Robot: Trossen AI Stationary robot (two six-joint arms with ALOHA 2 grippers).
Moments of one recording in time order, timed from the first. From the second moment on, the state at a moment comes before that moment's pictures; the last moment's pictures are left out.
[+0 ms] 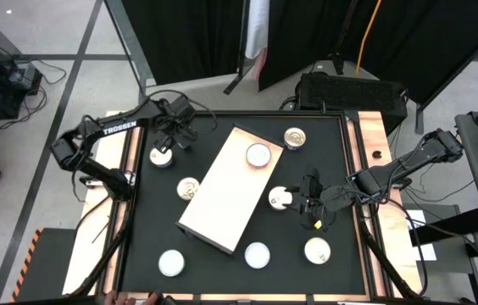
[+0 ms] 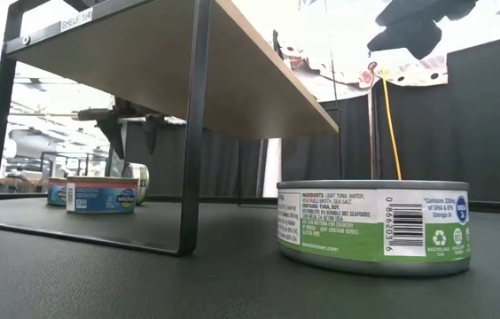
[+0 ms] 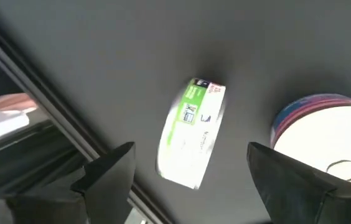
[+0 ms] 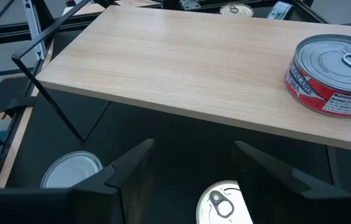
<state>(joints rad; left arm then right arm) 0.69 1.46 1.06 -0.91 -0.14 1.38 0.43 1.07 0.79 -0.32 0.46 0.43</state>
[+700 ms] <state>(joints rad) 0.73 1.58 1.06 -0.84 -0.20 1.45 0.43 1.07 0.79 -0.32 0.44 0.42</state>
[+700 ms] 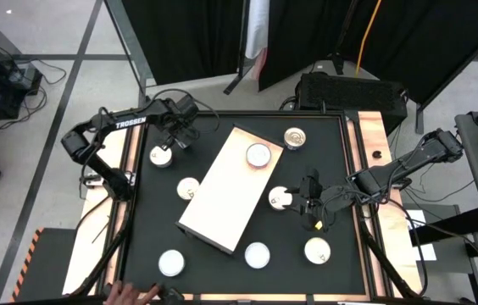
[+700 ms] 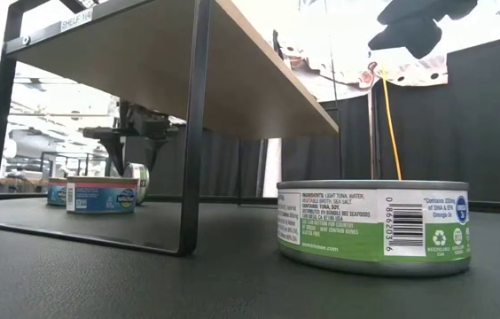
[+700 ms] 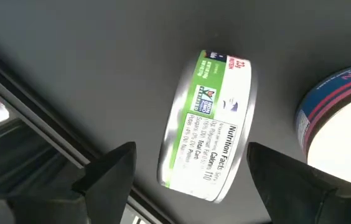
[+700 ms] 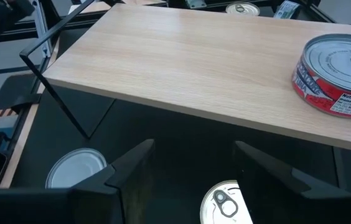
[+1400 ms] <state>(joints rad) 0.73 1.58 1.06 -0.87 -0.19 1.42 0.43 1.07 0.79 -0.32 0.44 0.42</state>
